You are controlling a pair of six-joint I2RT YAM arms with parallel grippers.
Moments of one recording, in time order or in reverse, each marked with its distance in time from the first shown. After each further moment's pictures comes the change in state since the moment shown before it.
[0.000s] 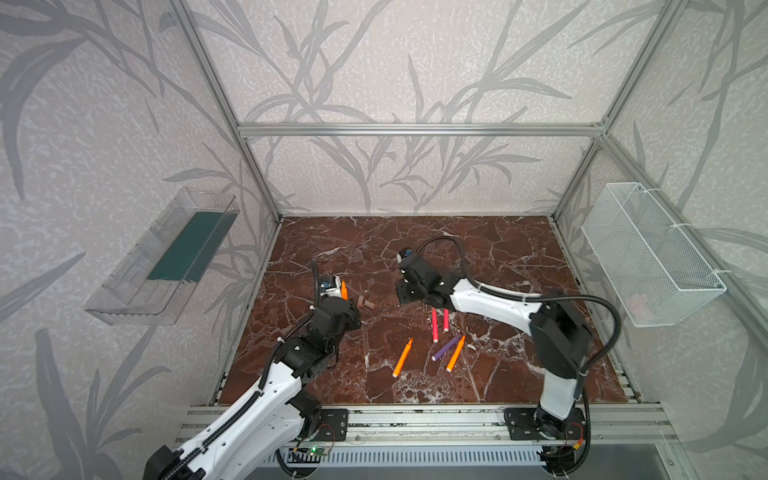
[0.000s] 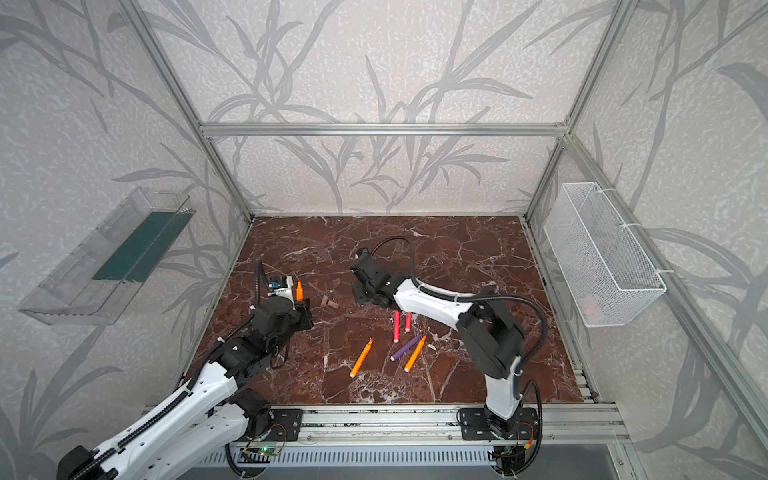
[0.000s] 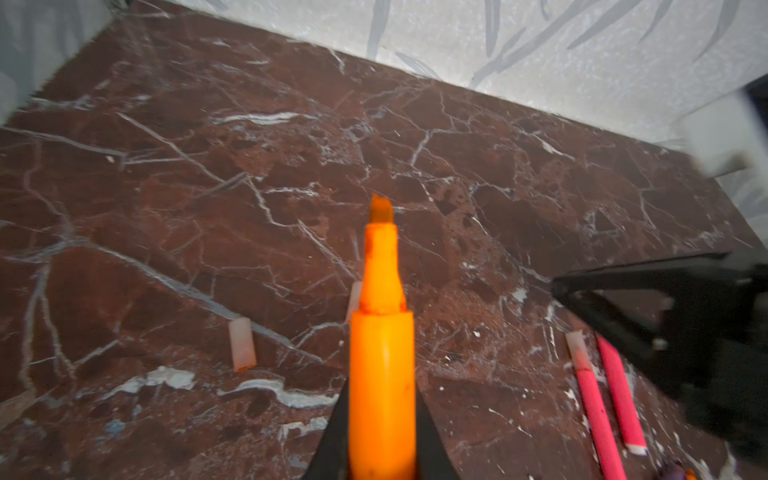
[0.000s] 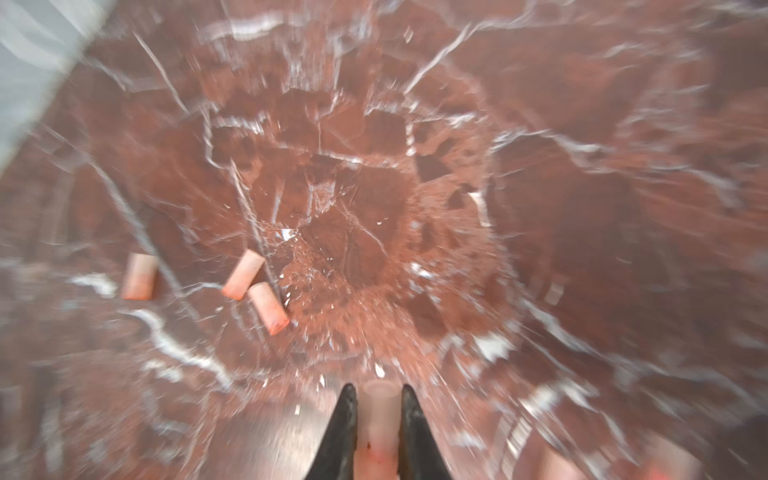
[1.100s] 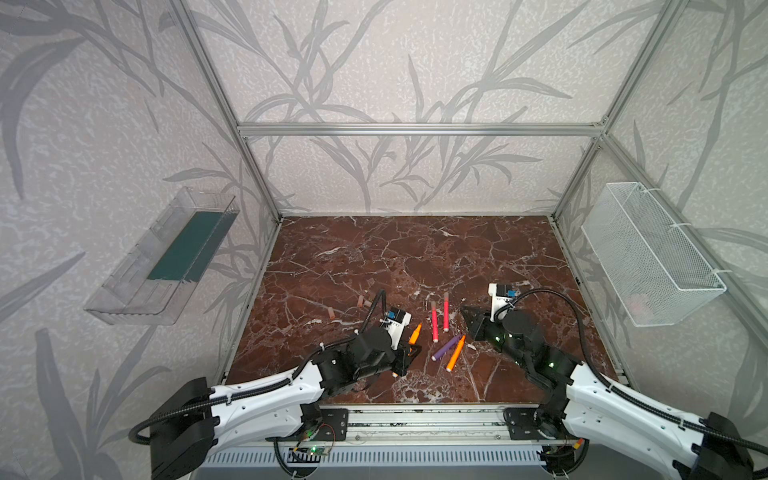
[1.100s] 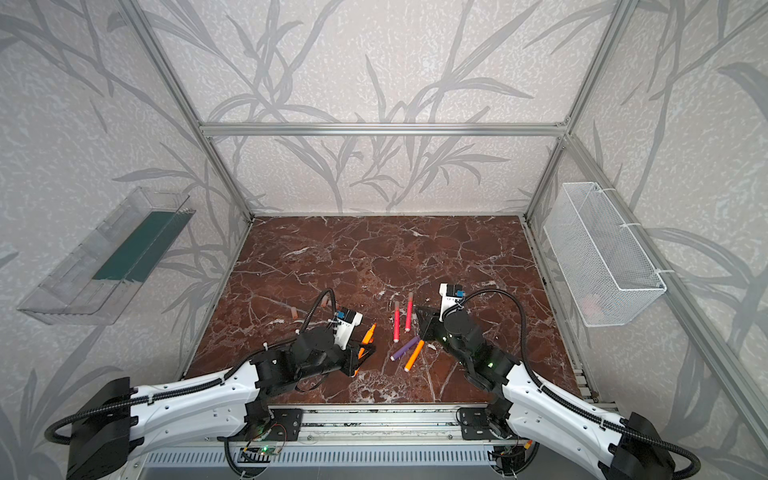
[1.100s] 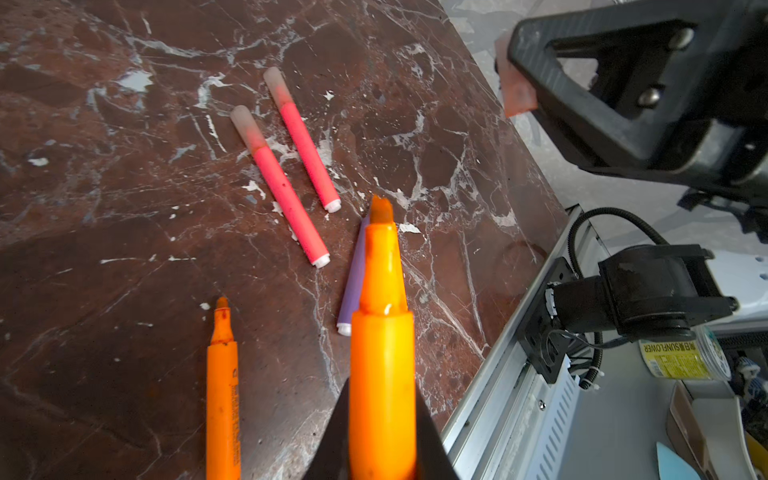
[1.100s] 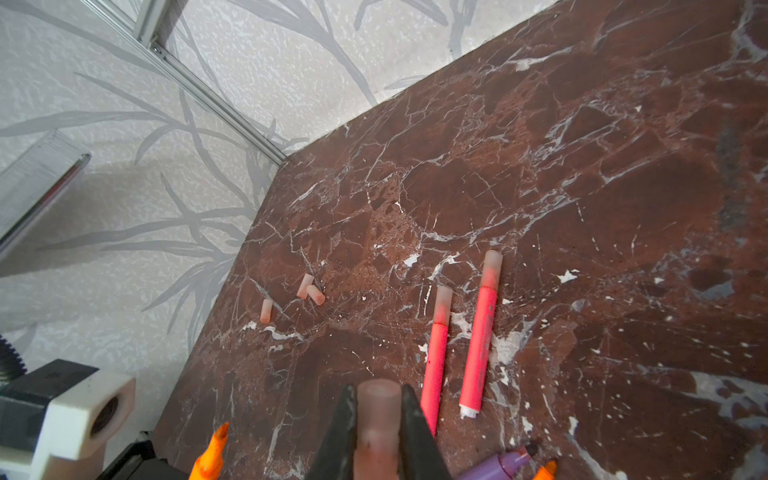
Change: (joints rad) left arm -0.517 0.203 -0.096 0.338 0.330 -0.124; right arm -0.042 -0.941 -0.903 0.384 0.021 0.325
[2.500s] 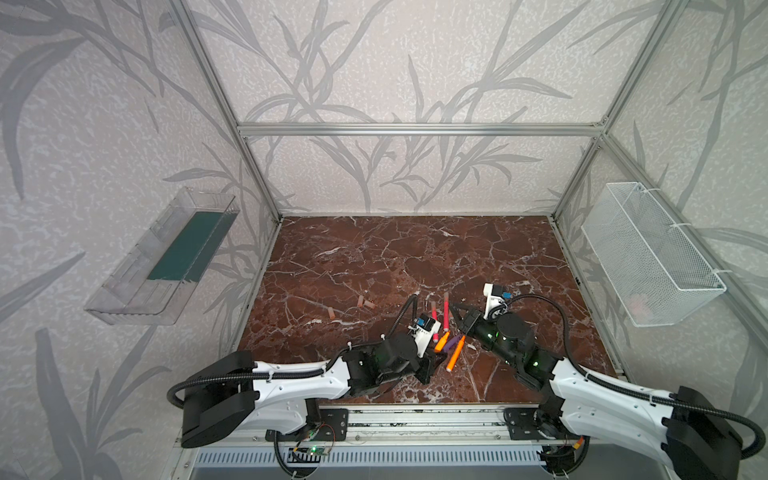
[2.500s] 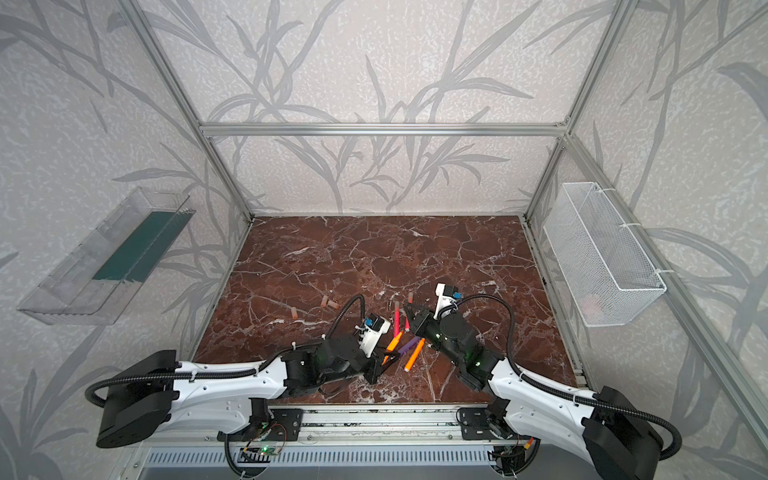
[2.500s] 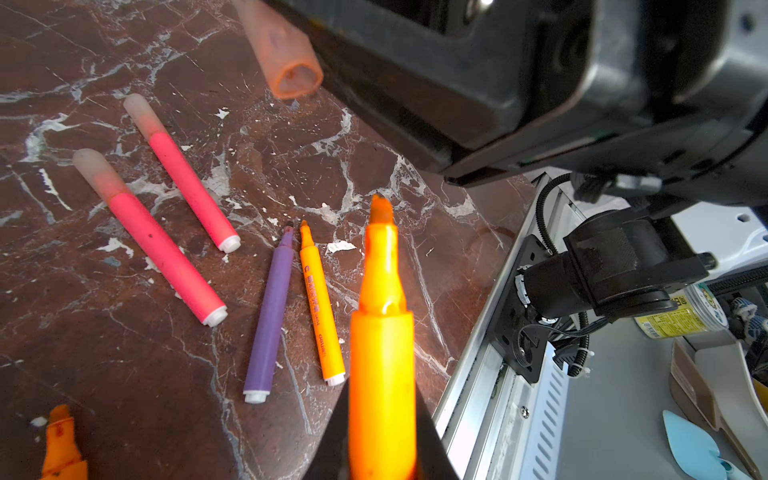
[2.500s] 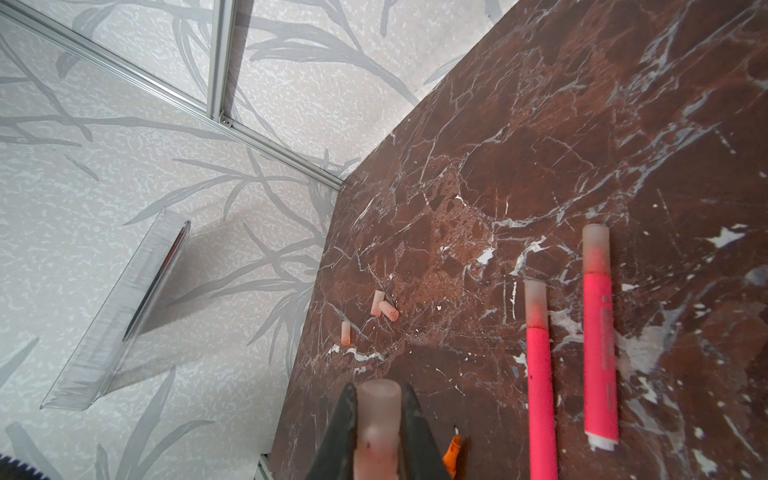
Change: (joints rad) left arm -0.150 0.238 0.097 0.196 -0.072 0.068; right arm 0.029 0.151 -0.045 0.332 -0.048 0.246
